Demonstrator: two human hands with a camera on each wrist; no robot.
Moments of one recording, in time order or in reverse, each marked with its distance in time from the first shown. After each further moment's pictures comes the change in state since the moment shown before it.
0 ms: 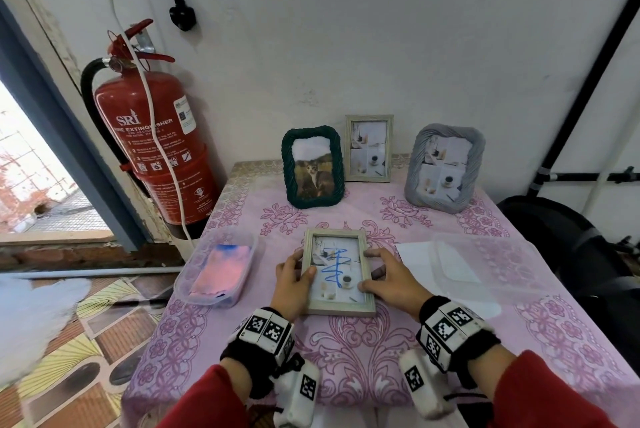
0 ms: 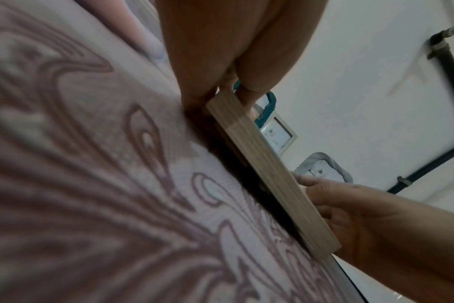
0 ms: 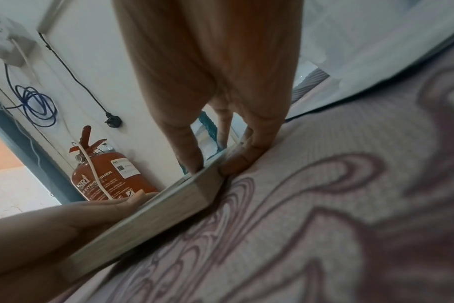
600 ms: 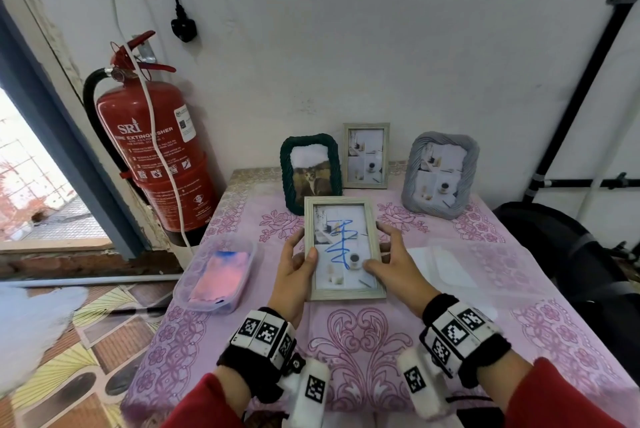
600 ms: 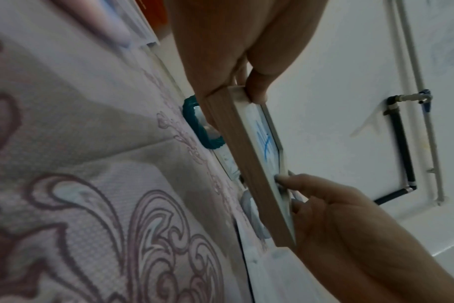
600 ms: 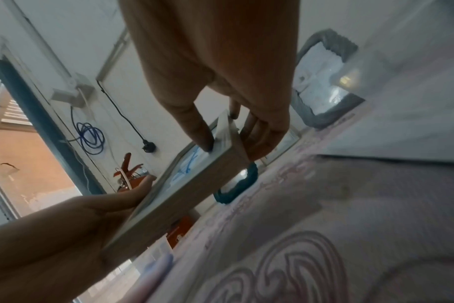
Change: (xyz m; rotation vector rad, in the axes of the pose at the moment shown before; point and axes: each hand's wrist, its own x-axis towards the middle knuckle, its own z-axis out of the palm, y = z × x) left_hand -0.021 0.044 0.003 -0.629 -0.099 0.092; right_hand -0.011 -0.034 -0.012 0.286 0.115 -0.115
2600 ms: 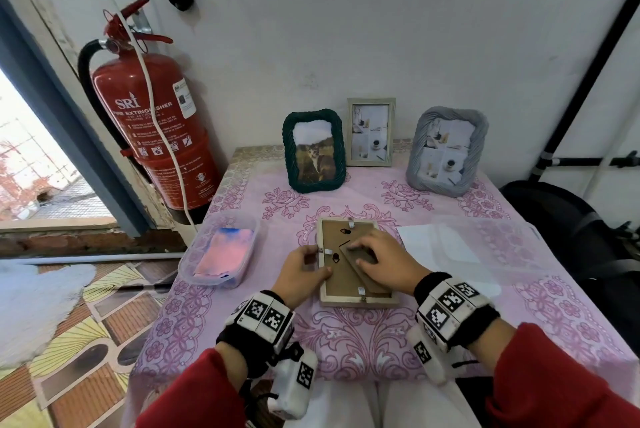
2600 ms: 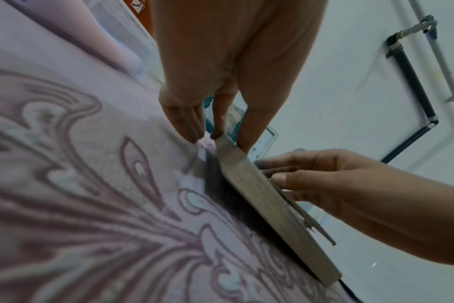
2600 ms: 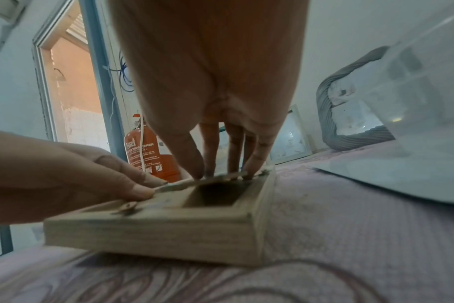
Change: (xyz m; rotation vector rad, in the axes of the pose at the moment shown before) left_hand -0.012 -0.006 -0.014 0.786 -0.076 -0.170; right_hand 0.005 0.021 0.009 -0.819 -0.251 -0.190
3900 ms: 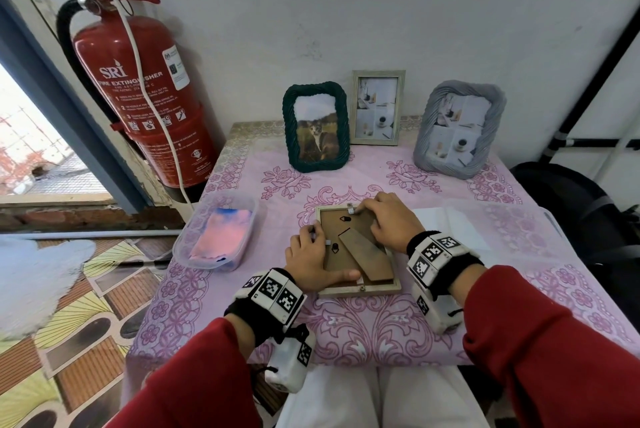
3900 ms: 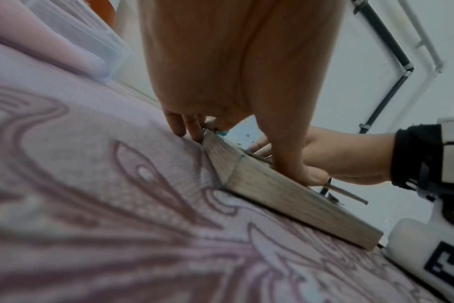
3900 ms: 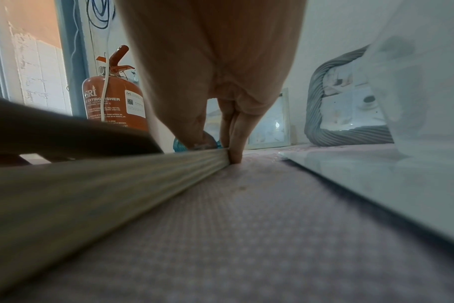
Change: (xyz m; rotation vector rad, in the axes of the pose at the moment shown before) left_hand 0.014 -0.005 0.012 0.731 -0.168 0.014; right_hand 0.041 0.017 -0.009 -0.201 0.042 0.060
